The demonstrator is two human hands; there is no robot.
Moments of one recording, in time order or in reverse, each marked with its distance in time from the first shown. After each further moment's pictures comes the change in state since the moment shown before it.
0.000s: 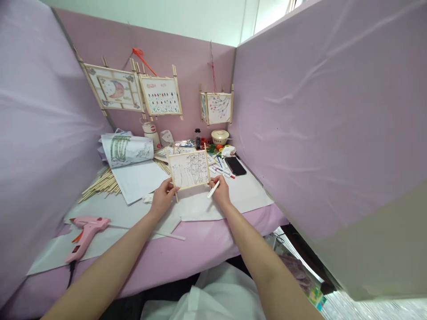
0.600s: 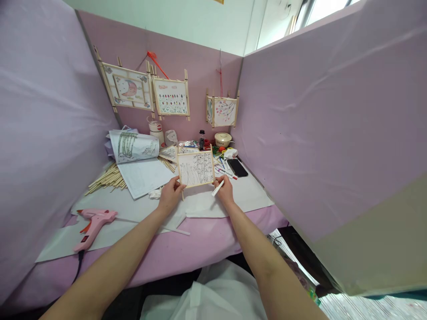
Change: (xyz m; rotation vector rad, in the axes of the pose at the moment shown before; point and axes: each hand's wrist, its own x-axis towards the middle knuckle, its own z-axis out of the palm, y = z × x) left_hand -0.003 0.000 0.005 0.078 0.052 0.031; right_hand -0.003 -0.006 0.001 -0.023 0.008 -0.029
